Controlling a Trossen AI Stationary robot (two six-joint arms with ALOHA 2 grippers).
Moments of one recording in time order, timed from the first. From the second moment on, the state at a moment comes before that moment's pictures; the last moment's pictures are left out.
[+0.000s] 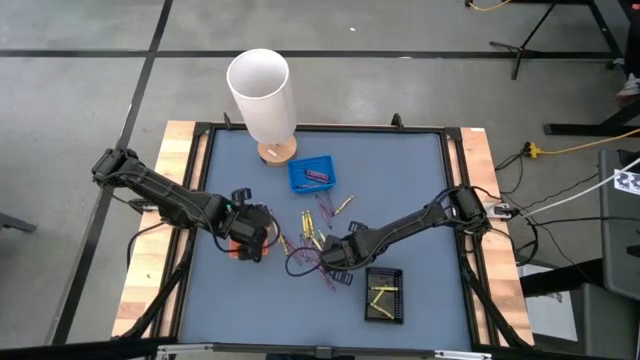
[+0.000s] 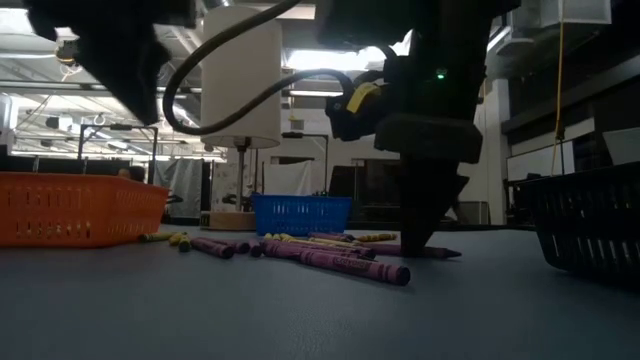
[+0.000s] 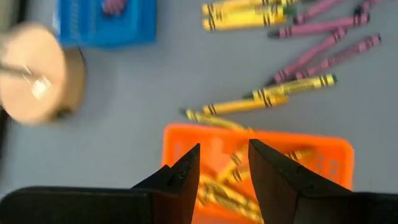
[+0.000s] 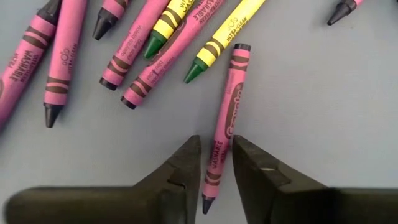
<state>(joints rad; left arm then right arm) -0.36 1.35 1.02 -1.01 -0.44 -0.50 0.32 2.10 1.47 -0.84 0.18 0.62</state>
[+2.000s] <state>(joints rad) -0.01 1.35 1.02 -0.79 -0.38 -0.20 -0.14 2.10 1.64 -0.88 0.43 -0.28</state>
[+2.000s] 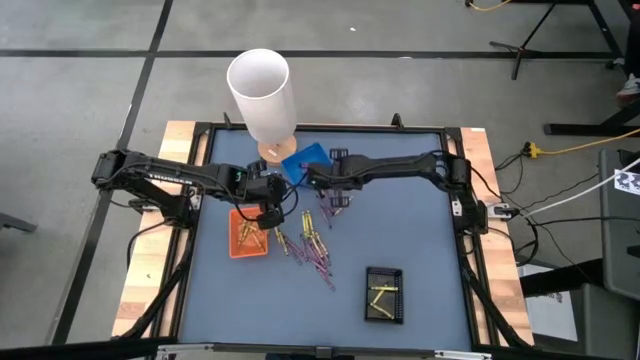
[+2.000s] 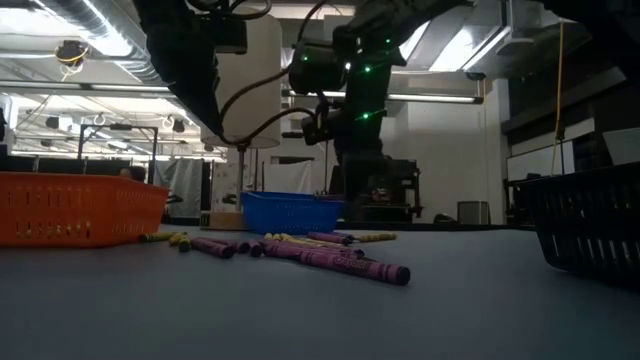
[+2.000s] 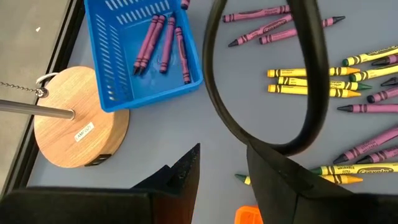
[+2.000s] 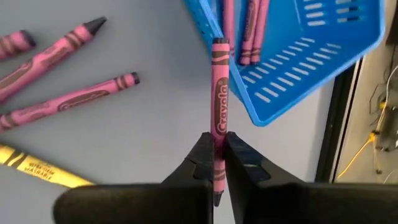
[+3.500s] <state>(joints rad) -0.03 1.35 1.02 -0.74 -0.38 -0.25 -0.26 2.06 1.67 -0.60 0.35 -0.57</state>
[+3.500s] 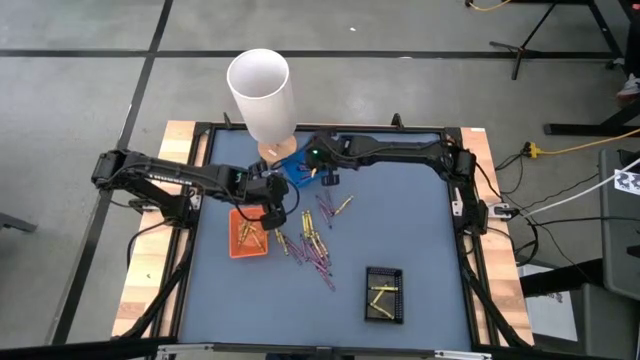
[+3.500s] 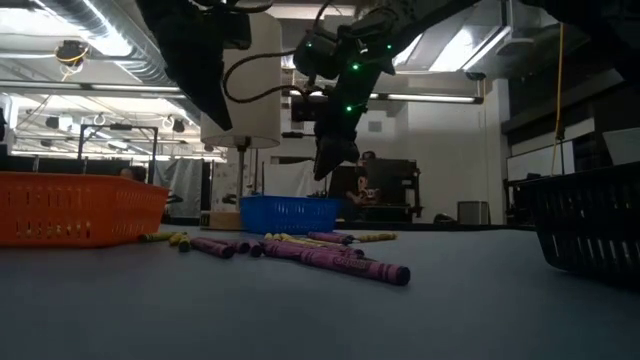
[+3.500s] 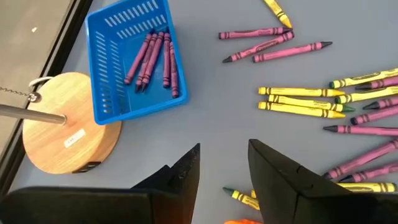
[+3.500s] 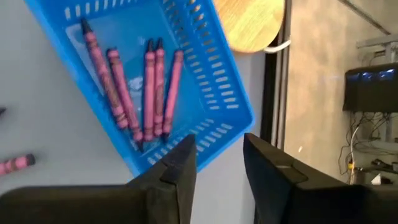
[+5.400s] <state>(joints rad) -0.09 1.35 0.56 0.20 -0.17 -0.23 -0.13 1.93 1.26 -0.63 0.00 -0.40</state>
